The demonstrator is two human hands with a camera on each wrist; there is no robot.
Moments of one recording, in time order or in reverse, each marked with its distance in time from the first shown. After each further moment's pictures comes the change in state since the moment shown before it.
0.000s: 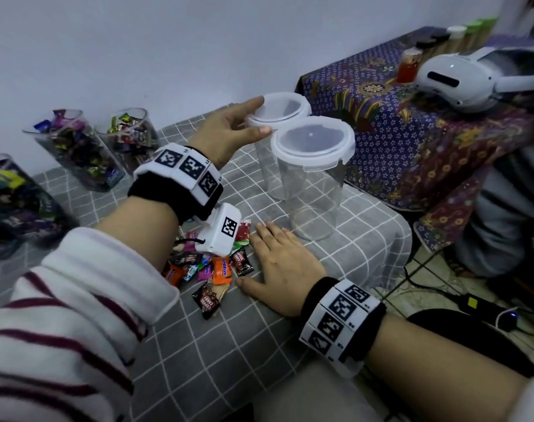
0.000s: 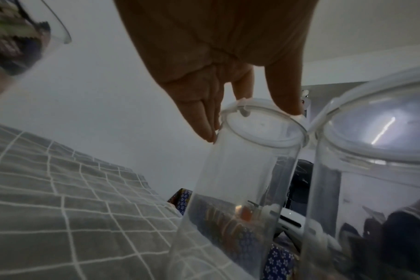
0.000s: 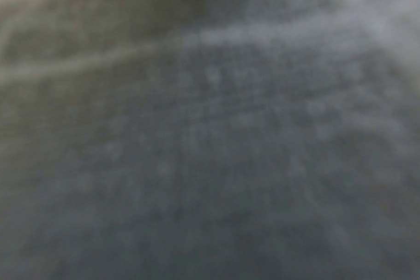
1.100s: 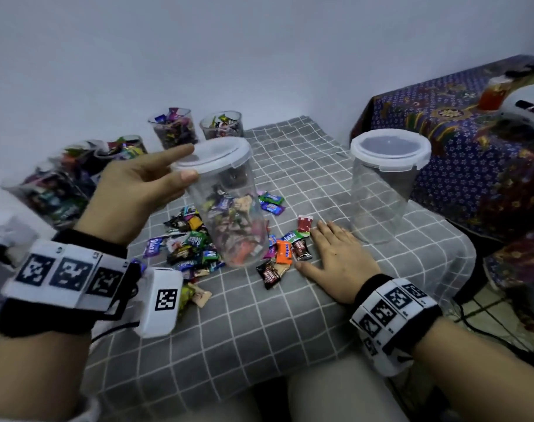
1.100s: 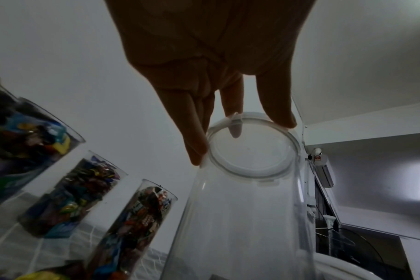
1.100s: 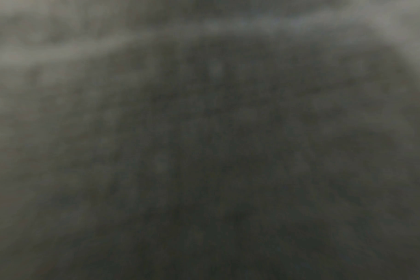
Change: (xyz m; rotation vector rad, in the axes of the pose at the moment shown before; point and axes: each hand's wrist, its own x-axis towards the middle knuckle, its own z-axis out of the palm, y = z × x) left_hand -0.202 0.025 -0.118 0.051 0.373 0.063; right_hand 0.002 0.001 0.003 -0.096 -0.033 0.000
